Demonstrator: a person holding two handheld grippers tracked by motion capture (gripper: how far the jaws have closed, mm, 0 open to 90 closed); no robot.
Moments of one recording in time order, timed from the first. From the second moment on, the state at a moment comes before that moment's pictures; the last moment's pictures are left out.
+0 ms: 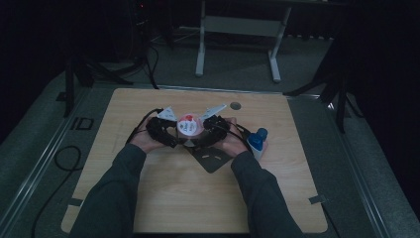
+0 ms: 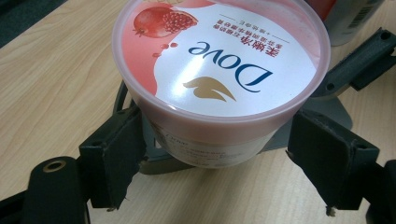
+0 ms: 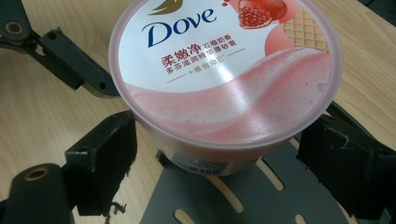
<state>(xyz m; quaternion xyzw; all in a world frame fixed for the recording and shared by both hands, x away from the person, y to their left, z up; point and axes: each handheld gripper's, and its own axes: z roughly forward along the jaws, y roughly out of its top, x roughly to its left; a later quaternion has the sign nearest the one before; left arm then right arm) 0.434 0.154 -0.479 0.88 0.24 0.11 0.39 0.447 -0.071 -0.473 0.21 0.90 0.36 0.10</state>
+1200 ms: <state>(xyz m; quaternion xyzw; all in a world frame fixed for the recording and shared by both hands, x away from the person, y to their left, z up) 0.462 0.149 -0.495 0.88 0.28 0.12 0.37 0.473 -0.063 -0.489 0.26 0.90 0.35 0.11</state>
